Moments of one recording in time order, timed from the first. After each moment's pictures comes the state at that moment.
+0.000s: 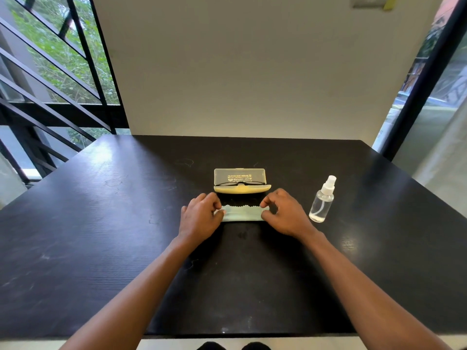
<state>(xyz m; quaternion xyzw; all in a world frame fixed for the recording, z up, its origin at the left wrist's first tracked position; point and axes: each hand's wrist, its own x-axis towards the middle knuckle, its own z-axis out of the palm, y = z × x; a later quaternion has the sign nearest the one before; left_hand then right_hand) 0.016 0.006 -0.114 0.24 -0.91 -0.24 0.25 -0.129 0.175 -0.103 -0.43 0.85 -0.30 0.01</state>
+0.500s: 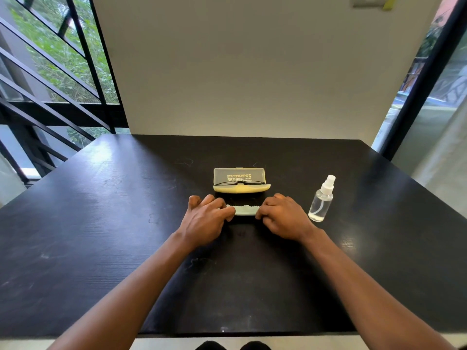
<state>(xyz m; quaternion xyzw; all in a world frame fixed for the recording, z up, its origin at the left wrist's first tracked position) 0.022 0.006 -0.113 0.04 -0.98 0.02 0.20 -0.128 0.180 -0.102 -0.59 0.79 -0.11 -0.10</state>
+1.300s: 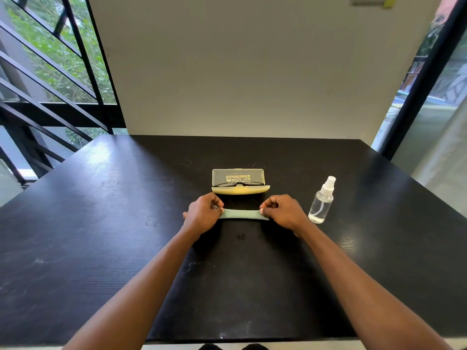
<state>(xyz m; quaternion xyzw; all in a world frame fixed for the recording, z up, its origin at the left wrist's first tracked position) -0.006 0.001 -0.107 0.33 -0.85 -0.39 0.14 -0.137 0.166 -0.097 -0.32 0.86 -0.37 0.17</state>
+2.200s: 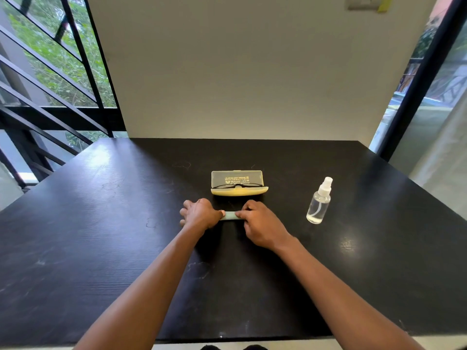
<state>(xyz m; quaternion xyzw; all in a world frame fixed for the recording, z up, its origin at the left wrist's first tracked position) -0.014 0.010 -0.093 0.48 -0.83 -0.28 0.02 -0.092 0.147 -0.111 -0.54 0.82 -0.18 -0.03</state>
